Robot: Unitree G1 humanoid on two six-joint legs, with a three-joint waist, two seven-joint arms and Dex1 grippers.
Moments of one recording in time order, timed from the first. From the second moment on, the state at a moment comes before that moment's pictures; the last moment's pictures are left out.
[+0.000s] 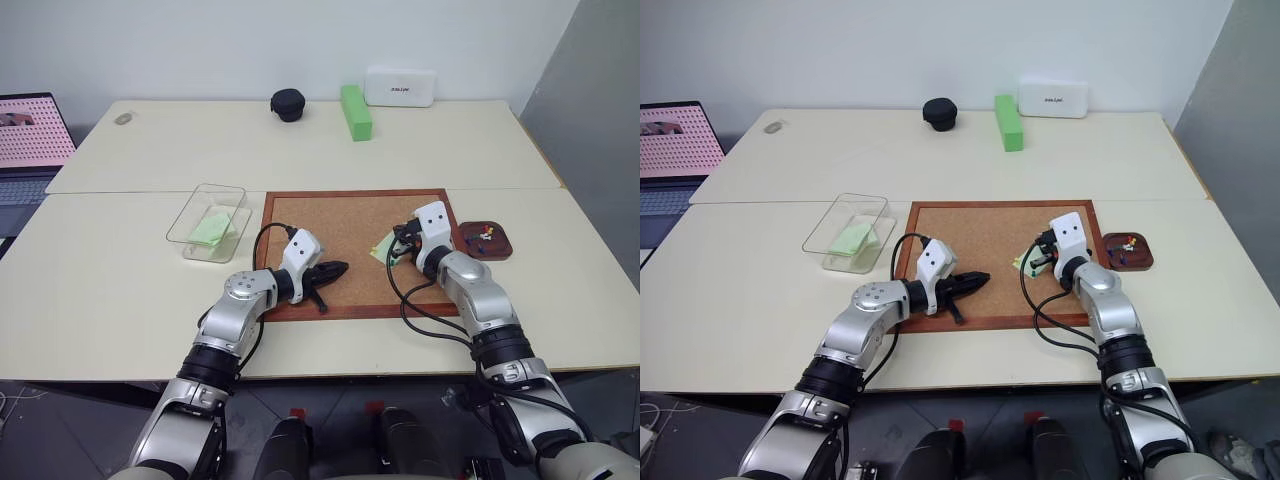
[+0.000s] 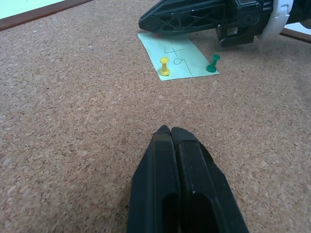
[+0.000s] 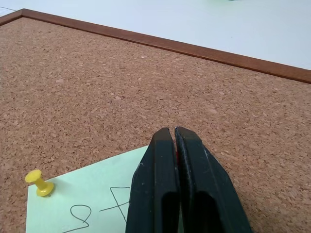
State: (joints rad) left arm -0.50 0.32 -0.18 0.31 -0.18 0.26 -0.84; right arm -0.60 -0.21 0.04 0.42 0.09 0.27 0.37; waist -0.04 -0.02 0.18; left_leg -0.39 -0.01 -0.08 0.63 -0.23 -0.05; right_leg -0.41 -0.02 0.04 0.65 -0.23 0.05
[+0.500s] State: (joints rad) left arm -0.50 0.32 -0.19 0.29 -0.18 0.28 -0.84; right arm -0.58 -0.21 0.01 0.28 0.14 0.29 0.37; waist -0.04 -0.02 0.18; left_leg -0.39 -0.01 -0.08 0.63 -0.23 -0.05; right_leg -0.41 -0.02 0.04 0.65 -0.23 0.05
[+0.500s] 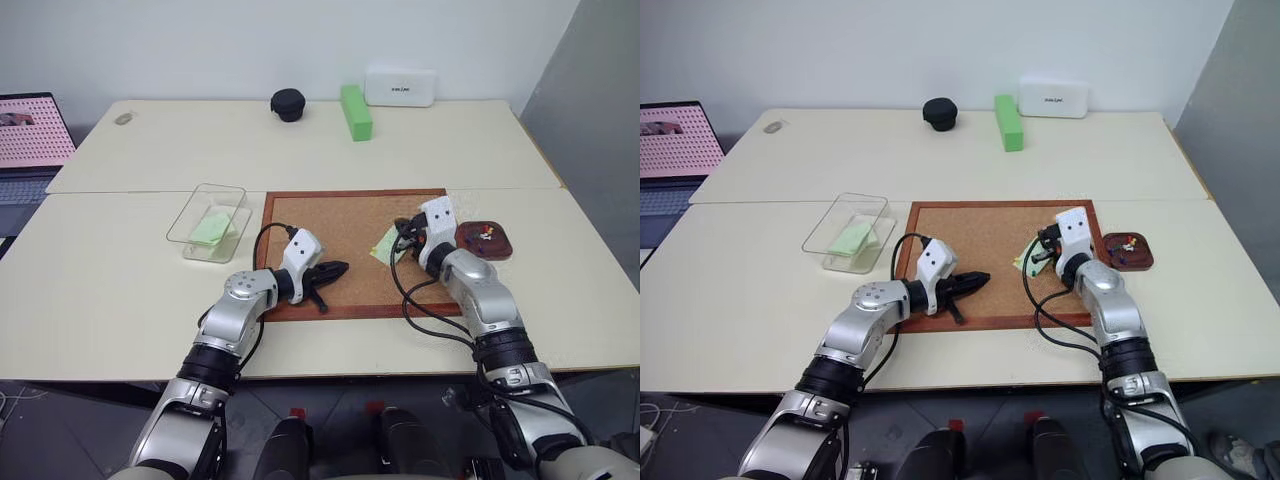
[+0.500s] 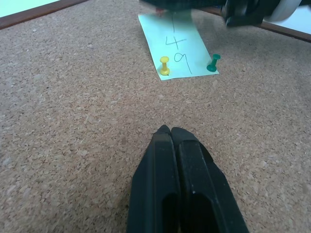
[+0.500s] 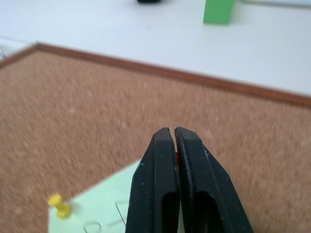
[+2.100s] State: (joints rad) left arm -0.53 0.32 -0.19 0.31 -0.17 0.32 -0.86; right arm -0.50 -0.34 -0.24 0.19 0.14 0.53 0.10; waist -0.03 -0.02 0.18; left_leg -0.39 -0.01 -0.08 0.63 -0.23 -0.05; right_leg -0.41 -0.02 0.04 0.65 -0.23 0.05
